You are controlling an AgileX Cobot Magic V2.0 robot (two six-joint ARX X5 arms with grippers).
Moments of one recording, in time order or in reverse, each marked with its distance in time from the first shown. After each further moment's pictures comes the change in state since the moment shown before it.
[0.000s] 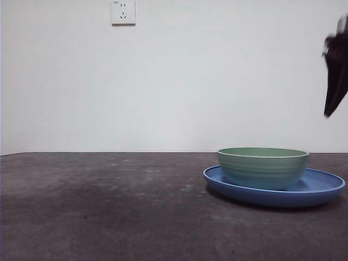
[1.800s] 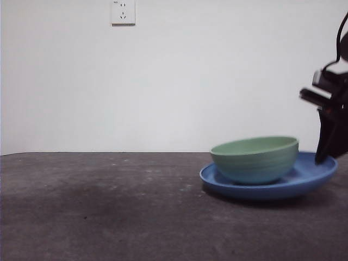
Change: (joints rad) left arm 0.000 0.000 0.000 0.000 0.000 0.000; right arm -0.002 0.253 0.000 0.255 -0.106 0.006
